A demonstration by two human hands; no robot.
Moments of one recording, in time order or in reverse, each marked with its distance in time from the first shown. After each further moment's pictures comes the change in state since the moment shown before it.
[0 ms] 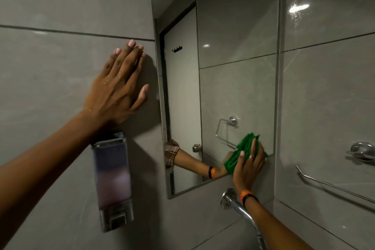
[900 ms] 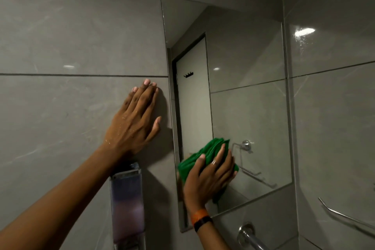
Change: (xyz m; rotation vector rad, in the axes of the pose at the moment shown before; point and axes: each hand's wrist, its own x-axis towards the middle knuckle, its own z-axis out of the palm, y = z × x) left_hand -0.002 0.000 0.002 0.052 -0.038 -0.043; right_hand -0.056 -0.218 0.037 0.058 0.113 0.095
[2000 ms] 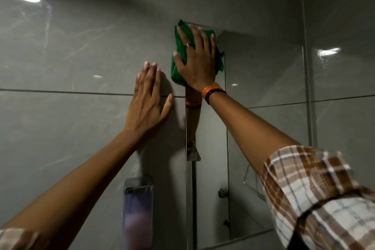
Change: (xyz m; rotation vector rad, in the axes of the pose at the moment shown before) left_hand 0.062 -0.021 -0.029 -0.181 0.120 -0.281; right_hand 0.216 -0.261 0.052 -0.024 -0.147 -1.016
